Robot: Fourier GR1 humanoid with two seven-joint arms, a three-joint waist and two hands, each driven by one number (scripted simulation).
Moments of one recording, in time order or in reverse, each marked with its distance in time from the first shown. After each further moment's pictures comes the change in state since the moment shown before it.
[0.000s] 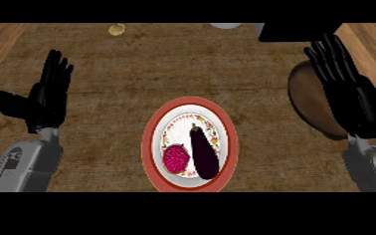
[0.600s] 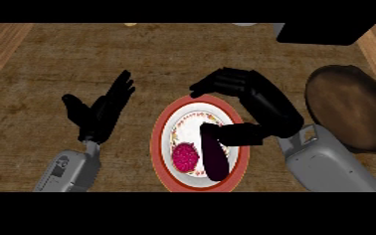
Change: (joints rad) left arm 0.038 -0.102 -0.239 -0.030 0.013 -0.171 0.152; right arm -0.295 0.051 0.436 -0.057 0.627 -0.147 0.137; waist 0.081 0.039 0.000
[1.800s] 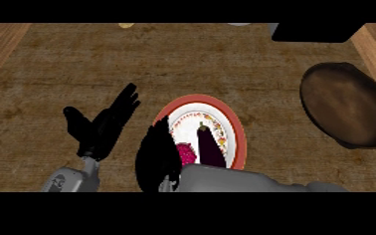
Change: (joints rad) left arm 0.111 -0.001 -0.052 -0.144 0.007 -0.008 0.095; right arm -0.357 0.360 0.612 0.275 0.405 0.775 0.927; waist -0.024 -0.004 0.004
